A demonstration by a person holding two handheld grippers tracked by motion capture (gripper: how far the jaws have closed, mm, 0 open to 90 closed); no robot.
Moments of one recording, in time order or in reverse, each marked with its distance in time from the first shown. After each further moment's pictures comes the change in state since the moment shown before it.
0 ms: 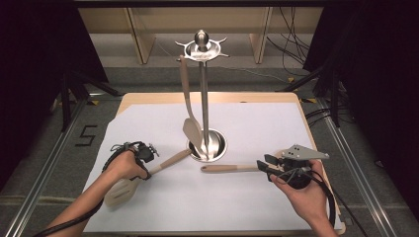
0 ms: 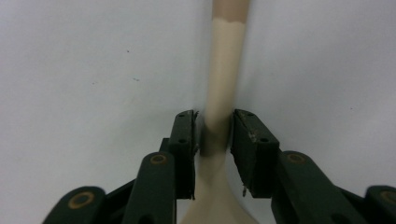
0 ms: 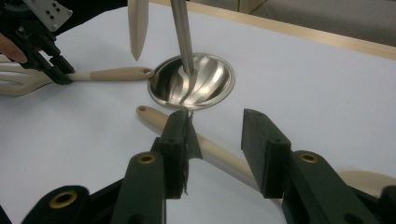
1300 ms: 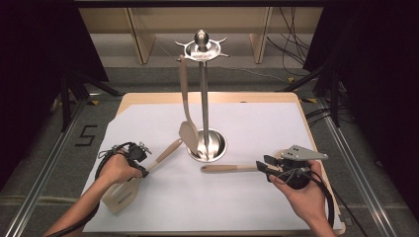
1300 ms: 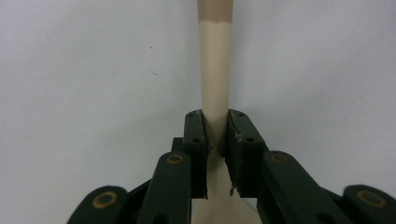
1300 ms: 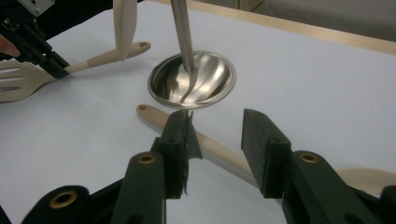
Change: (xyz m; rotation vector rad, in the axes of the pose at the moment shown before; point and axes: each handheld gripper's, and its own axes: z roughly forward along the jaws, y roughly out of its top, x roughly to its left) left arm 0.007 -0.023 -0.008 -0.175 0.000 -0.122; right arm -0.003 -0.002 0.003 -0.015 -0.001 -0.031
